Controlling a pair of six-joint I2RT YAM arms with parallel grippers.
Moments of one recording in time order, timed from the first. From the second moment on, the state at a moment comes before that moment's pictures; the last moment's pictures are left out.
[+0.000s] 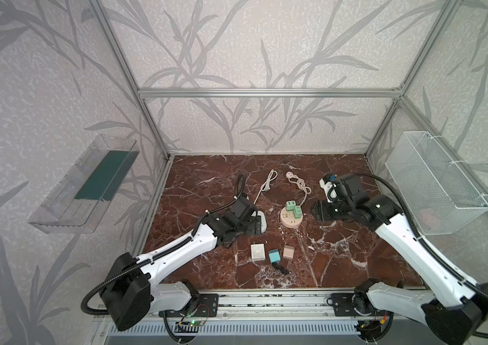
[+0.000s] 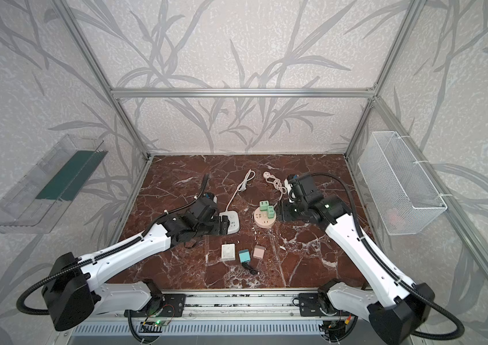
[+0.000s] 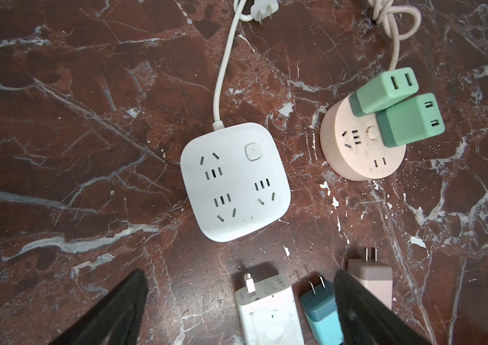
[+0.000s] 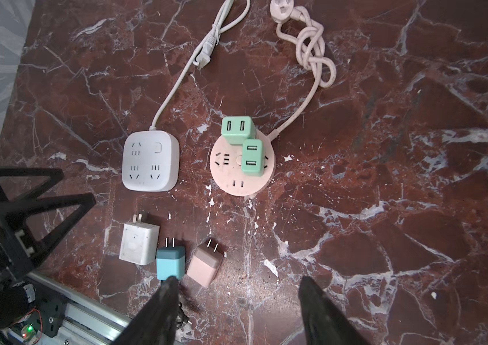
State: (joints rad) left arm -0.75 1.28 0.89 -0.56 -0.16 -0.63; right arm 0.50 1.10 1.11 -0.94 -0.08 0.39
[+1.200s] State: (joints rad) left arm -1.03 1.73 1.25 -0.74 0.01 -0.54; right arm 0.50 1.09 0.74 -0.71 -0.09 0.57
